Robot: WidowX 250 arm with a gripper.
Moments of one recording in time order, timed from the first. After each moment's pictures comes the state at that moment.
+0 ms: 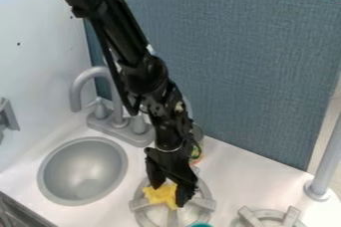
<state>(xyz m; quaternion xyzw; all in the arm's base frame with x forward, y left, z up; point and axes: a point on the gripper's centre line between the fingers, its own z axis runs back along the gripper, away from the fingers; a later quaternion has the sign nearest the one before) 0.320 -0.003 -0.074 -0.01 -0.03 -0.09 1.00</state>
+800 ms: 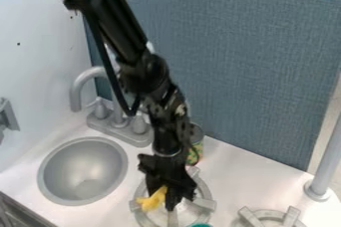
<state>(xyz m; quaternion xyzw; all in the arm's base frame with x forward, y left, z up) 0.298 -0.010 -0.058 0.01 -0.01 -0.04 1.00</state>
